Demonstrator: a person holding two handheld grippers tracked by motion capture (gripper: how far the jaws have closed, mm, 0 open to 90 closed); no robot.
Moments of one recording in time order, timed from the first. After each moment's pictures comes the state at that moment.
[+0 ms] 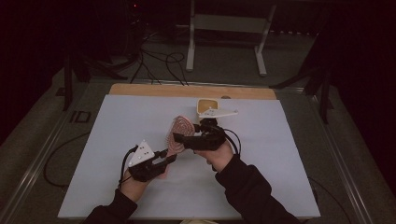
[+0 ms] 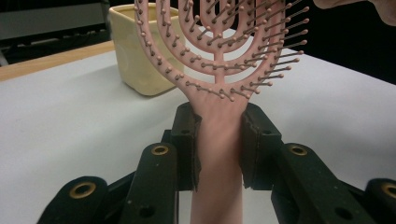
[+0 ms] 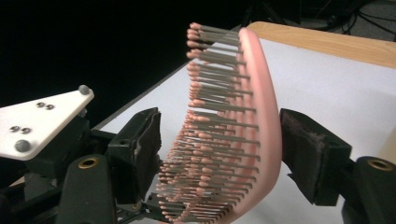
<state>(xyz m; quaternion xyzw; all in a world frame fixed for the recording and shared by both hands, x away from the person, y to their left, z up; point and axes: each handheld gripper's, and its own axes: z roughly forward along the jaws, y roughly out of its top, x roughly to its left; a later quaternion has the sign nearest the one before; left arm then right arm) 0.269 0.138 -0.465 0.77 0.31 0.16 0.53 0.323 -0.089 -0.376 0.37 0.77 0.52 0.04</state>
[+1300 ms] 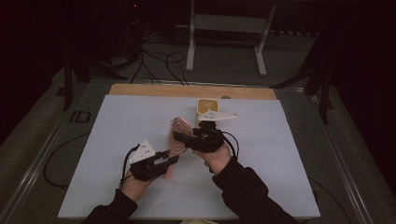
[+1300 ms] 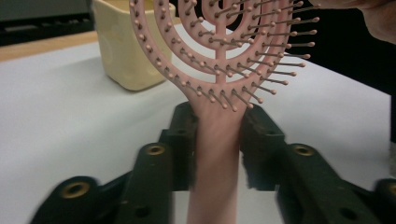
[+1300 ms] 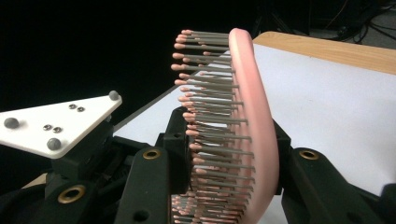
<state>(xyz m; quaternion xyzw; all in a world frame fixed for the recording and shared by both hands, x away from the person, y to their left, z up) 0.275 0.136 -0.468 0.77 0.32 0.11 0.54 0.317 -0.086 -0.379 0.35 0.76 0.54 0.04</state>
